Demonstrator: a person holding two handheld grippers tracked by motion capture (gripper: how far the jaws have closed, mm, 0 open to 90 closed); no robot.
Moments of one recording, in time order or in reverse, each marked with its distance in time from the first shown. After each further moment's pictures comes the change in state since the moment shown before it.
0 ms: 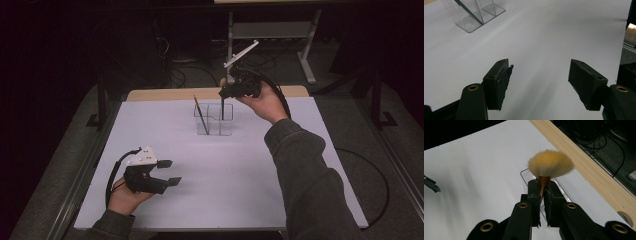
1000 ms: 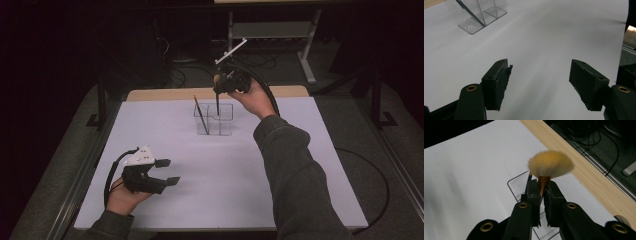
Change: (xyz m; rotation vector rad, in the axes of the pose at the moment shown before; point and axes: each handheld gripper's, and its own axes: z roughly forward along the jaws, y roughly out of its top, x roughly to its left) left arm 0.001 -0.001 -0.004 -0.017 0.004 -0.007; right arm -0.013 0.017 0.031 0.022 -0.047 0.035
